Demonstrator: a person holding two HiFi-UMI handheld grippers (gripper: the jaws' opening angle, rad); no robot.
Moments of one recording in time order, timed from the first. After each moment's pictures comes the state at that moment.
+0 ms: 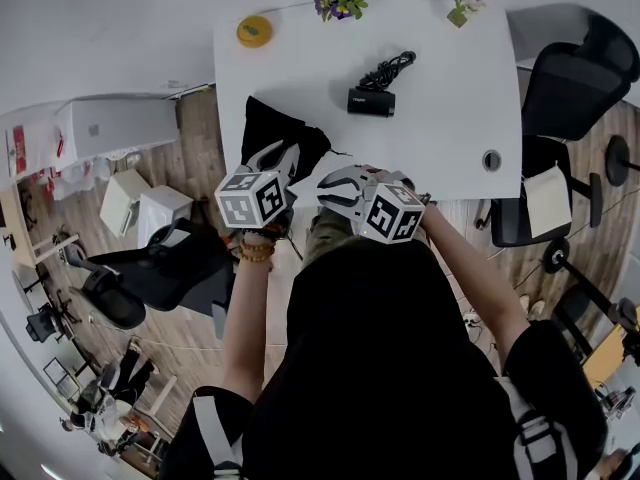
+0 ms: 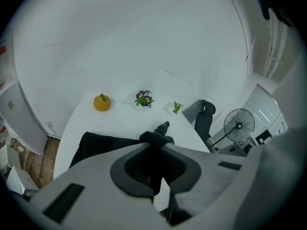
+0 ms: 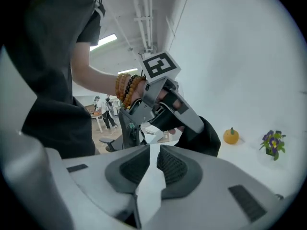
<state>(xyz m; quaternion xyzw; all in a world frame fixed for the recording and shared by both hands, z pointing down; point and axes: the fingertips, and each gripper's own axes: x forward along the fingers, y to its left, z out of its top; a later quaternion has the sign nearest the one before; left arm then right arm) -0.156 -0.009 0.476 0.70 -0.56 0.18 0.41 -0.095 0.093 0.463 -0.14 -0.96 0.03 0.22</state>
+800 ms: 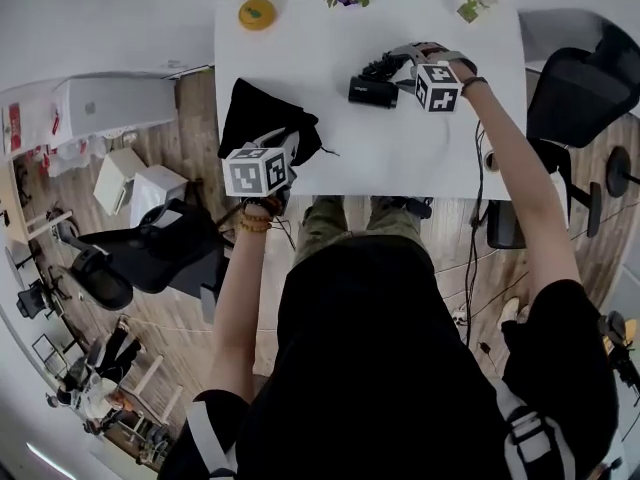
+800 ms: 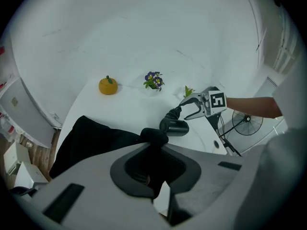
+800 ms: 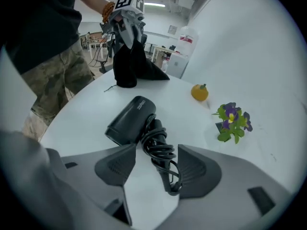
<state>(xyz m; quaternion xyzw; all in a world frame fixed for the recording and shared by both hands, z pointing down) -0.161 0.000 0.549 0.66 -0.55 0.24 0.44 0.003 -0.175 0.626 -0.13 -0.82 -0.25 0.49</state>
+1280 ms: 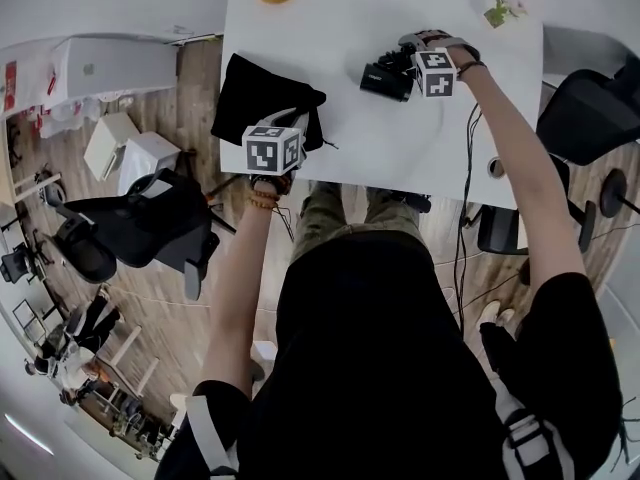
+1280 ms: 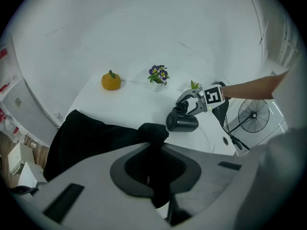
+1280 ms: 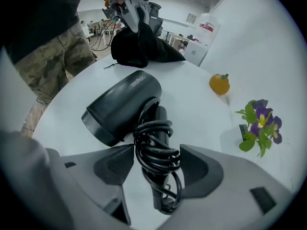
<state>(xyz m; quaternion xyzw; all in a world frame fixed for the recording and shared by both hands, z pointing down) -0.167 0.000 0.586 0.65 -0.57 0.25 0.43 -0.017 -0.186 0.678 -0.20 -0.76 -0.29 0.54</state>
